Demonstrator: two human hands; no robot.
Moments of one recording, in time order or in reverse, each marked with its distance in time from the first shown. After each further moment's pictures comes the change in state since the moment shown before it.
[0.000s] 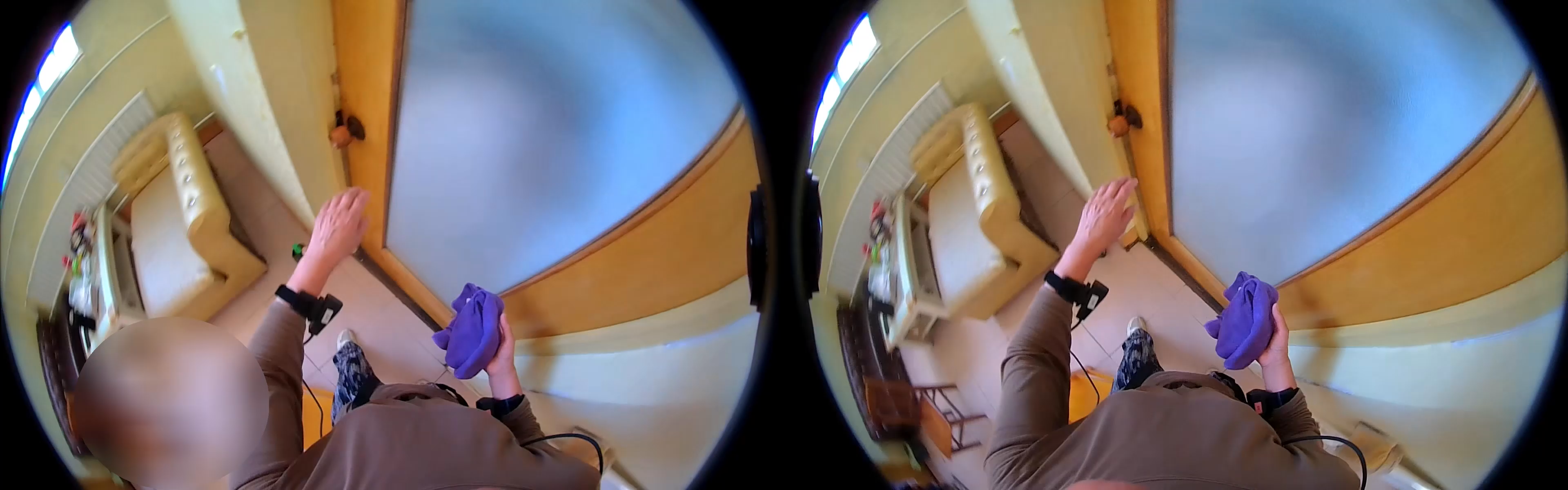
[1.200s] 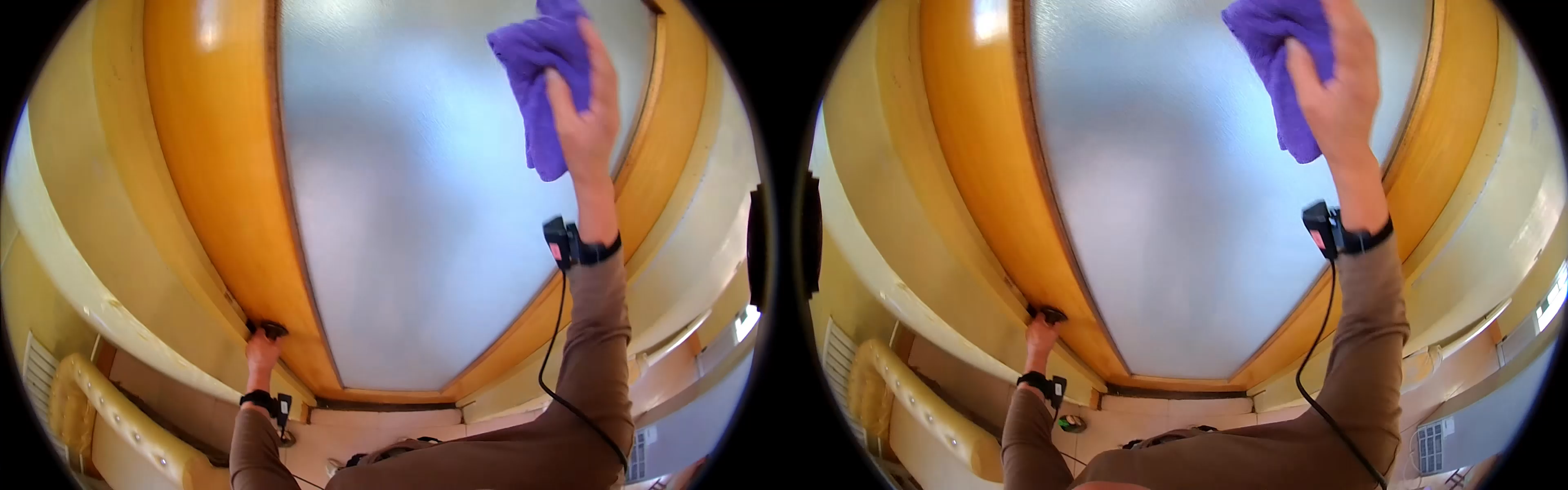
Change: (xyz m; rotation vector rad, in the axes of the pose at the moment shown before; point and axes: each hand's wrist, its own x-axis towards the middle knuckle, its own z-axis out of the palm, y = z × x) left_hand 0.203 -0.209 0.135 -0.216 -0.232 -0.173; right_hand 0.056 -0.263 0.445 1.783 -0.571 2.502
